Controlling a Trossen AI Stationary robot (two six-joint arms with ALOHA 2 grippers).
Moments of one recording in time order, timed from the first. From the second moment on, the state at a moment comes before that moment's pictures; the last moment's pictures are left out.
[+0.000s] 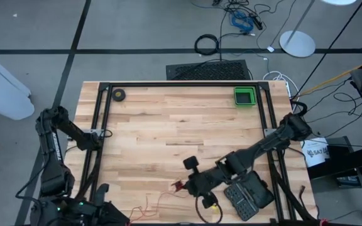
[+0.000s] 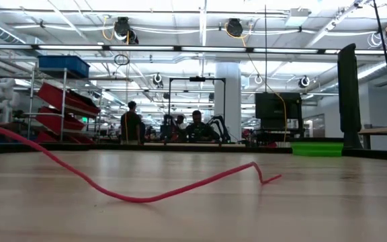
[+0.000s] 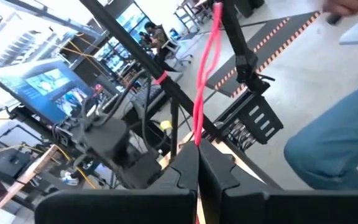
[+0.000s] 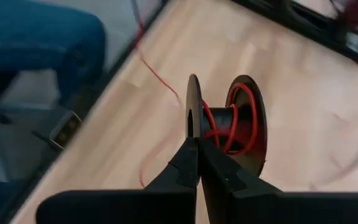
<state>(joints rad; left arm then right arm) -1.15 1.49 1.44 -0.08 -0.93 0.59 0.51 1.79 1.55 -0.49 0.16 -0.05</state>
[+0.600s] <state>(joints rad) -1.00 1.49 1.38 -0.11 -1.10 0.55 0.50 1.80 1.47 -0.12 -0.37 -0.07</state>
